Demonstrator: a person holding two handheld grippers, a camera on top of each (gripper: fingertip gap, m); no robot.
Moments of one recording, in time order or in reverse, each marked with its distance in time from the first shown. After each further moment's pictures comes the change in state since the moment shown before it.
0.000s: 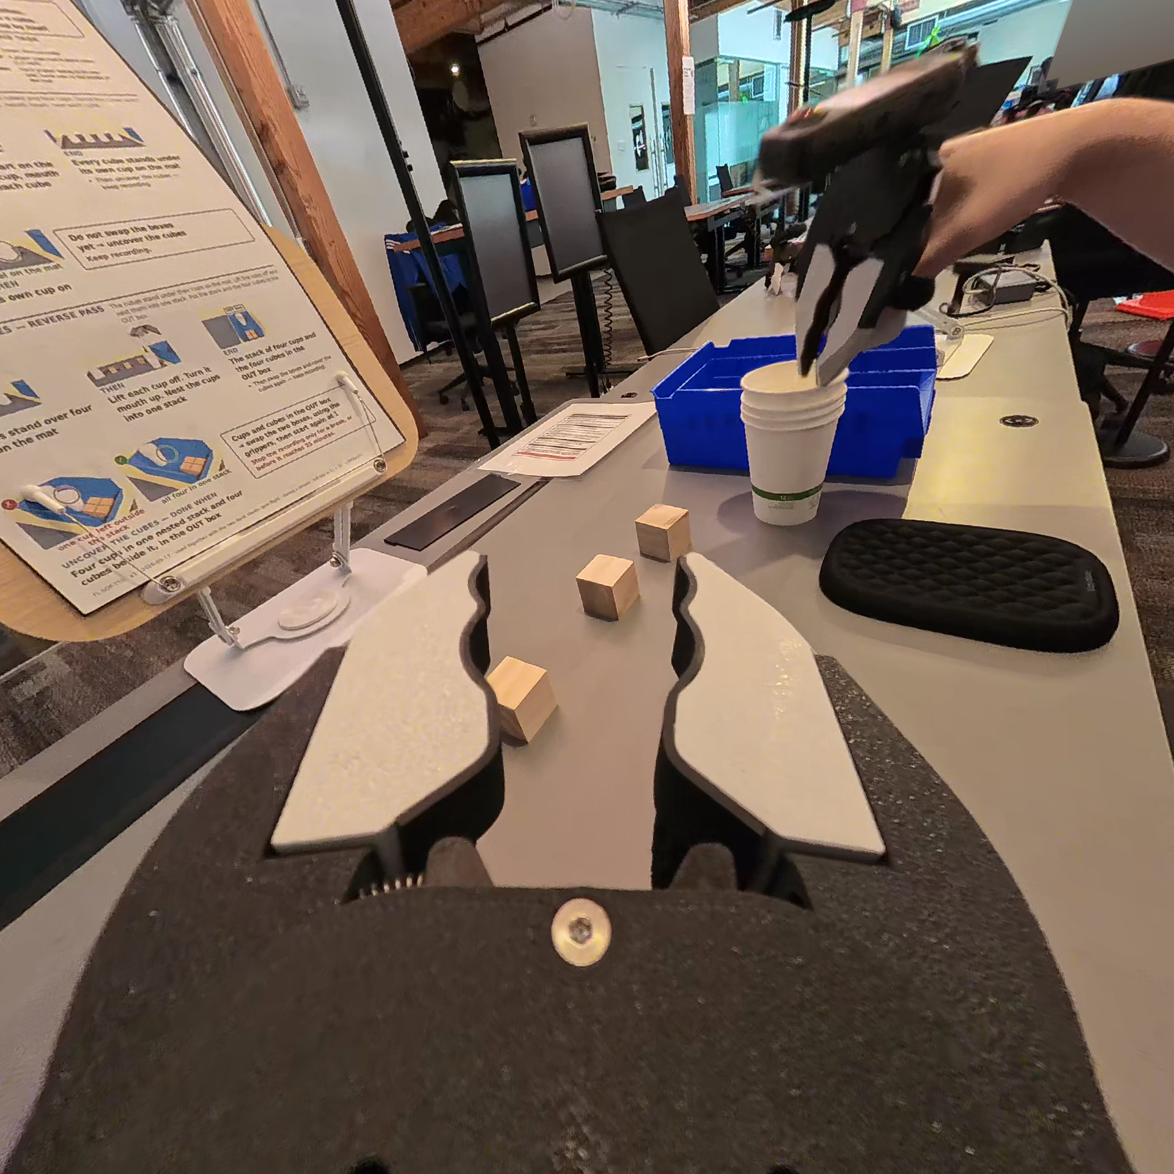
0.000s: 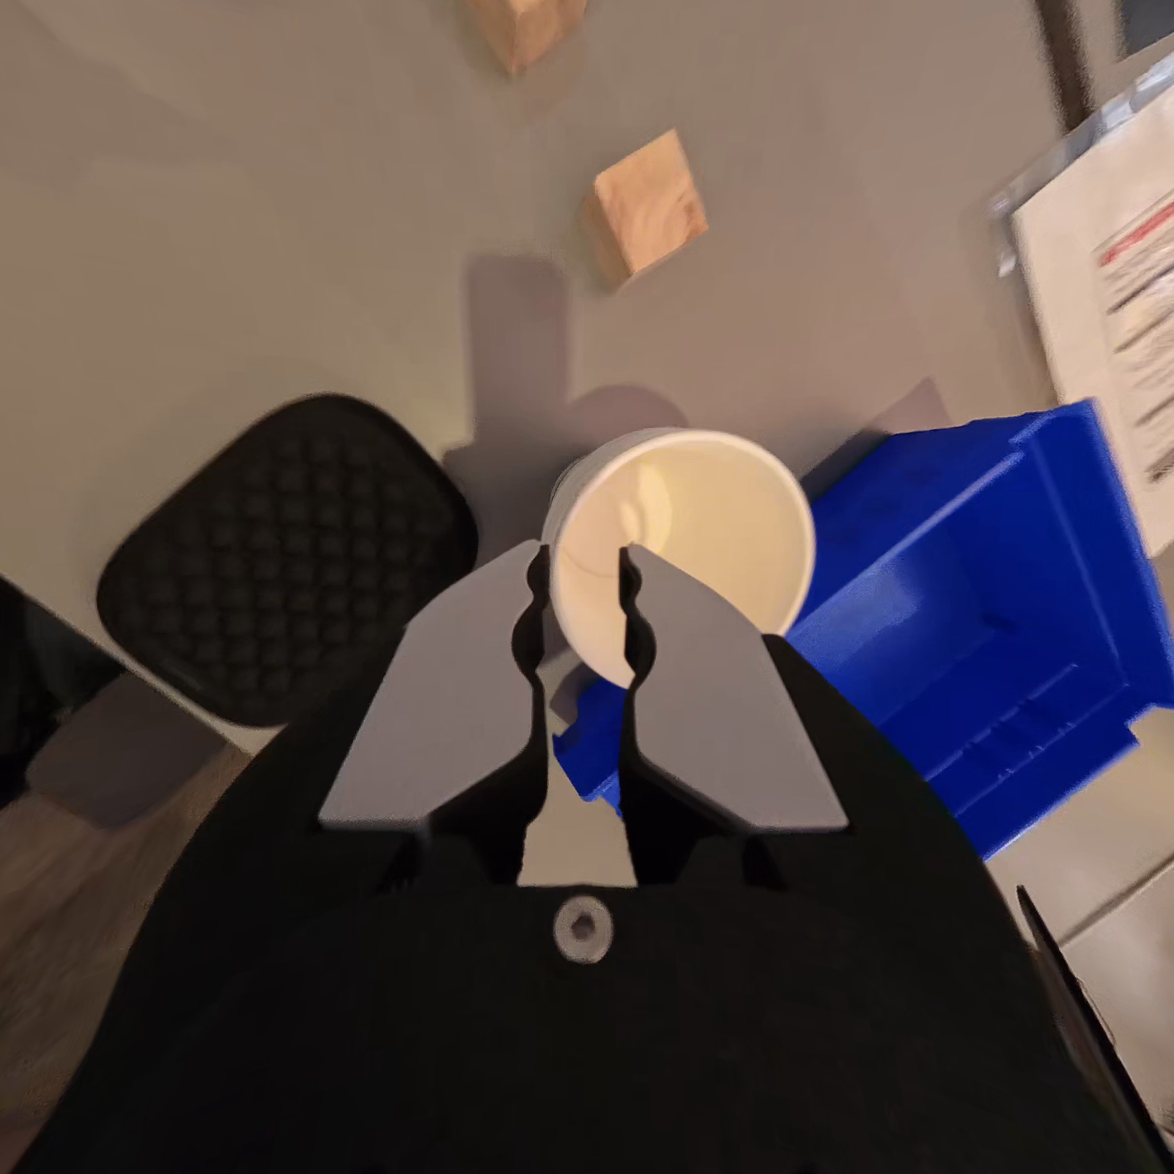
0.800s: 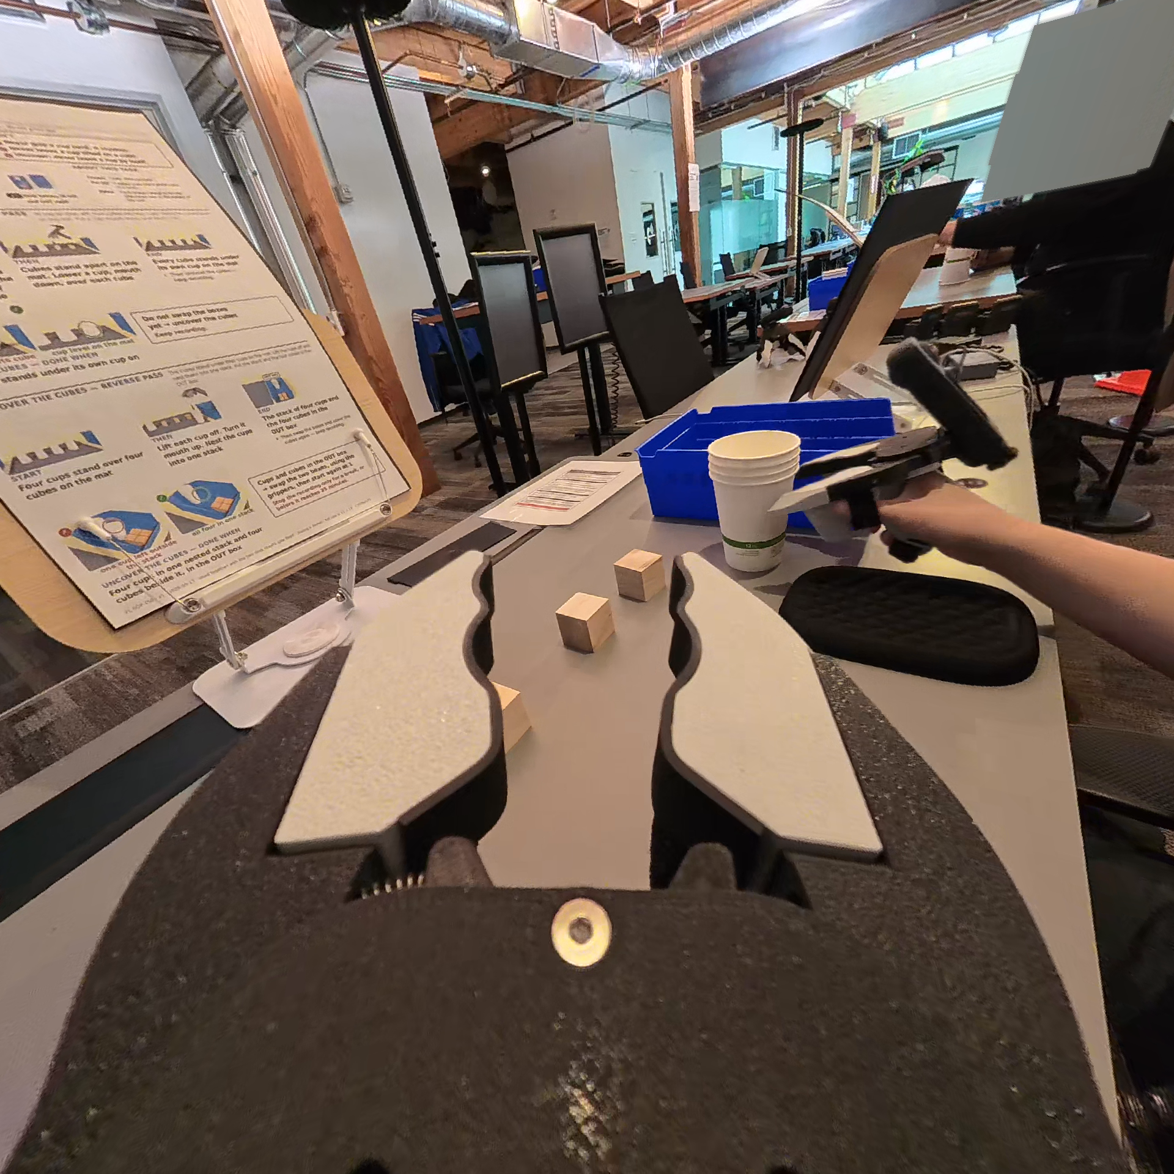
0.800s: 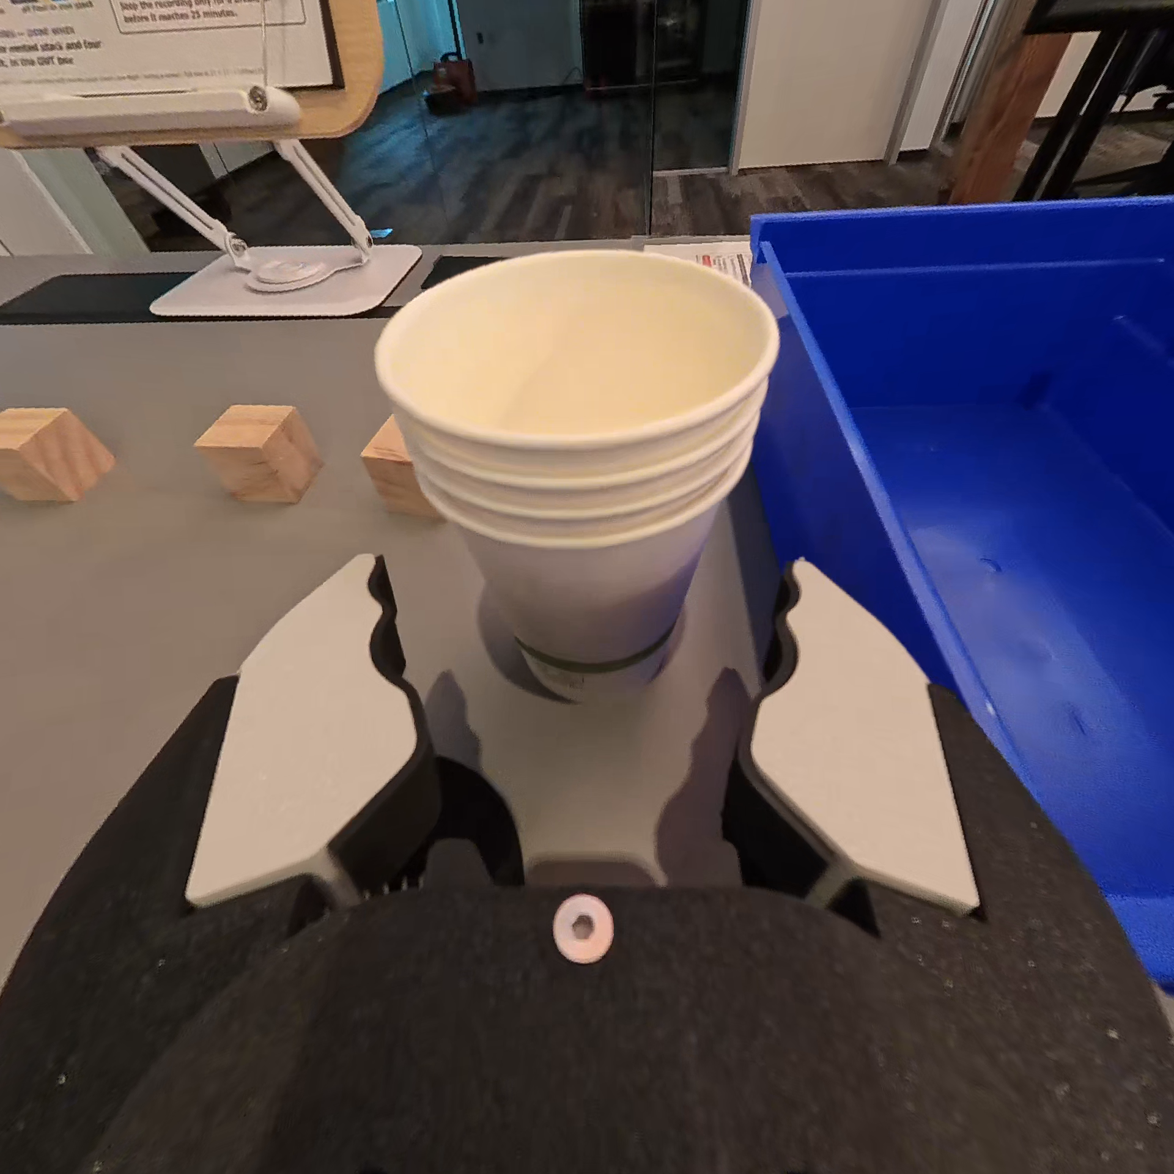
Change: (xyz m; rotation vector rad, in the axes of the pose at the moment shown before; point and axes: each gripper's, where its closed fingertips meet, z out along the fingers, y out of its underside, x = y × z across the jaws) left arm 0.026 -0.023 -0.036 0.108 -0.024 -0.011; right arm 0.010 0.038 0.061 0.863 0.433 0.778
